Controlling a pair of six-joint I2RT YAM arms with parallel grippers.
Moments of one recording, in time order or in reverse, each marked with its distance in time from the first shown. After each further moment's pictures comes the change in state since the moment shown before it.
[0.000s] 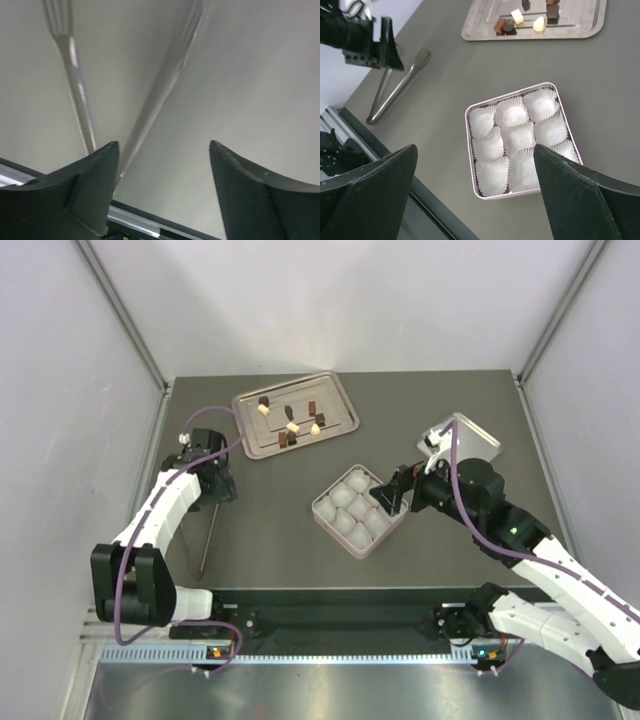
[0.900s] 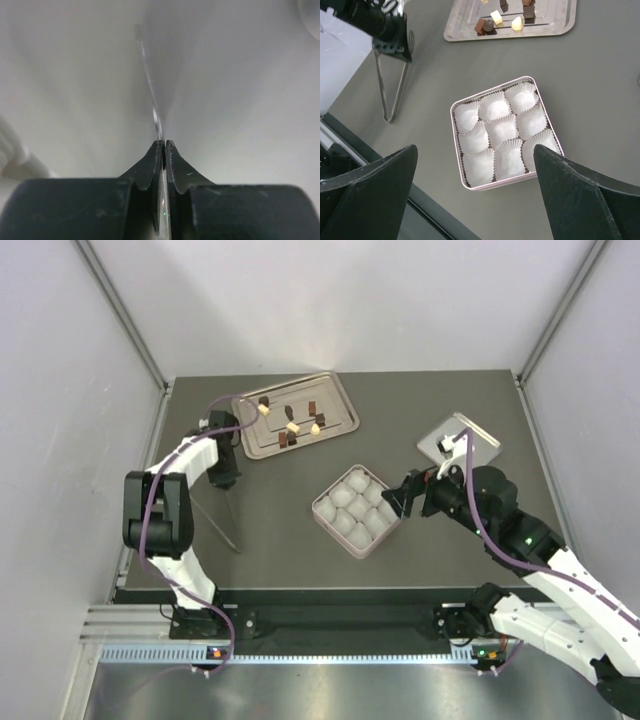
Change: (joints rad) left arm 0.013 0.419 0.163 0.162 0.052 0.040; right arm 0.000 -0.099 0.000 -0.097 0.079 -0.011
